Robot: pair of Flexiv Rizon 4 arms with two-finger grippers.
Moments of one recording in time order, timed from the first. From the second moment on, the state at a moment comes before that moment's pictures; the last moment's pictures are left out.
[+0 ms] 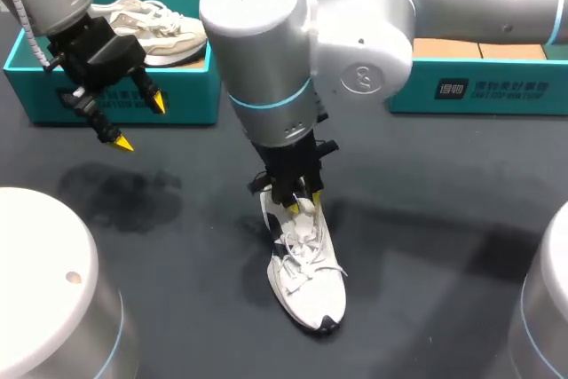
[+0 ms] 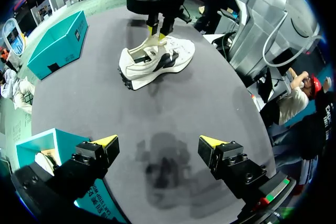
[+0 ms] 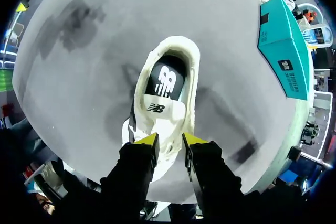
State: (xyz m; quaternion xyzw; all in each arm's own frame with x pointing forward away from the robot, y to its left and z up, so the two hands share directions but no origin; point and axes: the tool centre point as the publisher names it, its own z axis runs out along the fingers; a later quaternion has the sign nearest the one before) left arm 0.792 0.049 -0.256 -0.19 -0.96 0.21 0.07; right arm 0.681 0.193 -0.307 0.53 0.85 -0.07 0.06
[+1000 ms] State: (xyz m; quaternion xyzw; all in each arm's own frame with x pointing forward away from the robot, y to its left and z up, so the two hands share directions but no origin) left arm 0.792 0.049 -0.256 -0.19 -0.96 0.21 0.07; right arm 0.732 0.206 -0.269 0.11 0.99 -0.04 0.09
